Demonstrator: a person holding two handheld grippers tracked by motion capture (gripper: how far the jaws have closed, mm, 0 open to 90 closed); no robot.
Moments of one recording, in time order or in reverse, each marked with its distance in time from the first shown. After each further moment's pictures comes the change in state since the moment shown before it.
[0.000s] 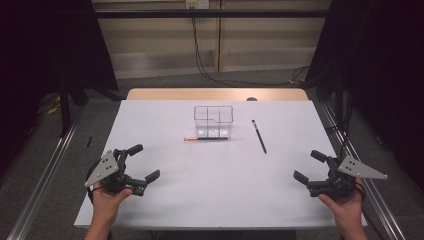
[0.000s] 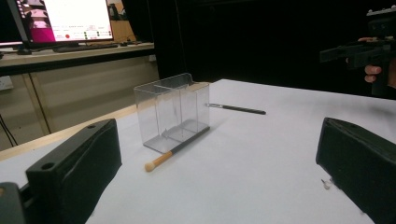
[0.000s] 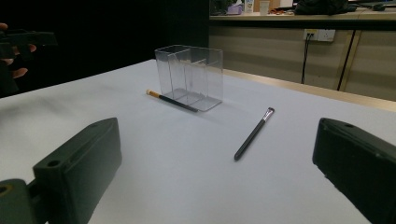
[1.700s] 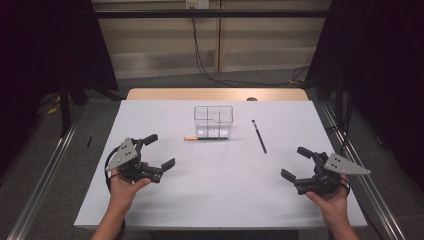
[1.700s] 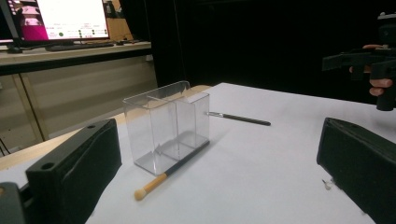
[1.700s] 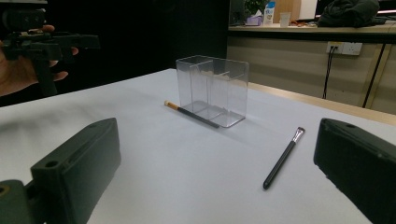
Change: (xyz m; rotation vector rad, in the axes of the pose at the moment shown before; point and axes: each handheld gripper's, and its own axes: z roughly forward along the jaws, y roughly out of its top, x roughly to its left) left arm 0.002 0.011 0.052 0.003 -0.012 -0.019; right arm 0.012 0.001 0.029 -0.043 0.073 -0.019
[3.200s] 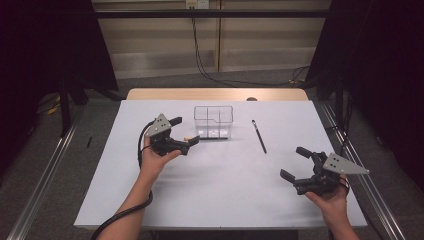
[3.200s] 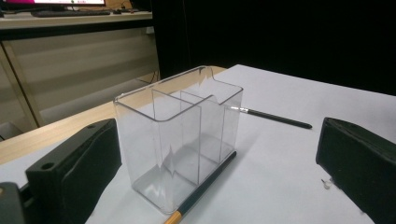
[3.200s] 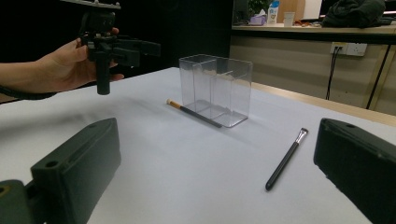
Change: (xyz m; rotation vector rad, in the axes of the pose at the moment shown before) left arm 0.034 -0.004 0.099 0.127 0.001 -0.049; right arm 0.000 0.000 0.002 0.004 0.013 -0.014
